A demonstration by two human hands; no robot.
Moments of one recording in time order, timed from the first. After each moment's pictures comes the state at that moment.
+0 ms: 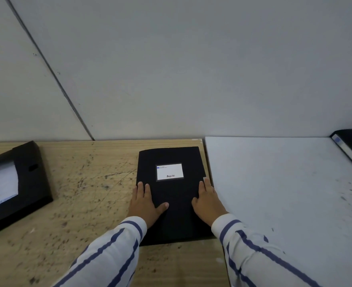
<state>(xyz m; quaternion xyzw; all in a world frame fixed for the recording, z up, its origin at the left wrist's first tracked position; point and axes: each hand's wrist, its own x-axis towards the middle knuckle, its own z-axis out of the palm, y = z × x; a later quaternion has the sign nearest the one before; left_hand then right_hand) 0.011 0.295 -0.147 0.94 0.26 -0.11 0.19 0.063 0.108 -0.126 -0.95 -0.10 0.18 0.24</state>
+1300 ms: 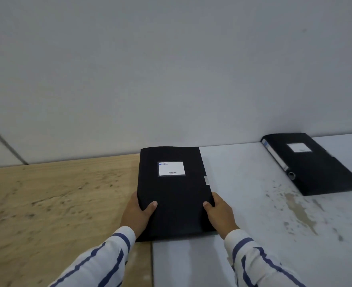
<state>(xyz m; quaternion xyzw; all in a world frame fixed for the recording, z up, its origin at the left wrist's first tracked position) 0.060 0.130 -0.133 0.83 0.20 0.00 0.51 0.085 -0.110 -0.100 -0.88 0.08 0.10 0.45</state>
